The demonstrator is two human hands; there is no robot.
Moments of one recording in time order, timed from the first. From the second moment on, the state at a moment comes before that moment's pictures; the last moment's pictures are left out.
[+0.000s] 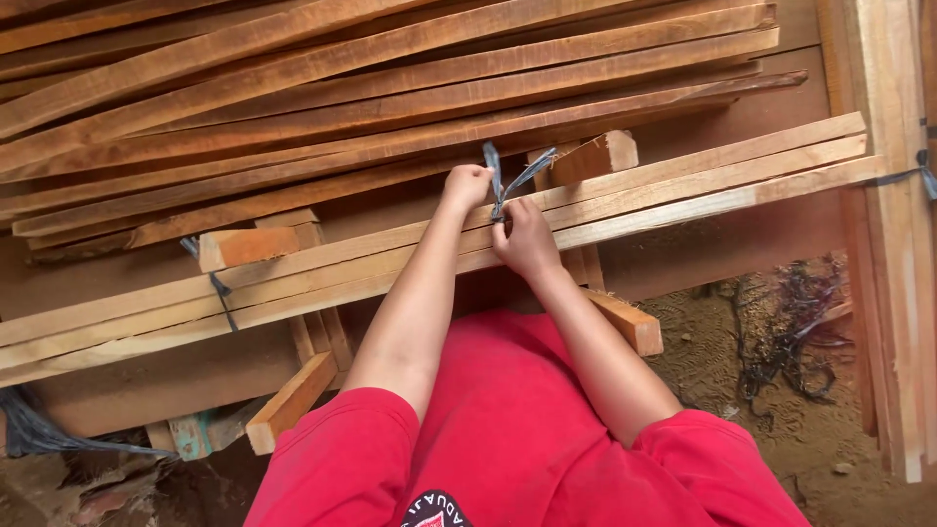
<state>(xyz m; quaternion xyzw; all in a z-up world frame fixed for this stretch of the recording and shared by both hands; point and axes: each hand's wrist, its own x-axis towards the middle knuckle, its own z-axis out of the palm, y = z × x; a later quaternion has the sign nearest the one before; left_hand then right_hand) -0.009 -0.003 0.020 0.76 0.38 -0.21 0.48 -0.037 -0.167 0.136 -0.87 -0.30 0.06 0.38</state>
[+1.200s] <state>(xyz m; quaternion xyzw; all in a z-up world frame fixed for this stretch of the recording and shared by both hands) 0.029 -0.029 -0.060 0.74 0.42 -0.32 0.42 -0.045 -0.175 0.181 -0.89 -0.29 0.10 0.33</state>
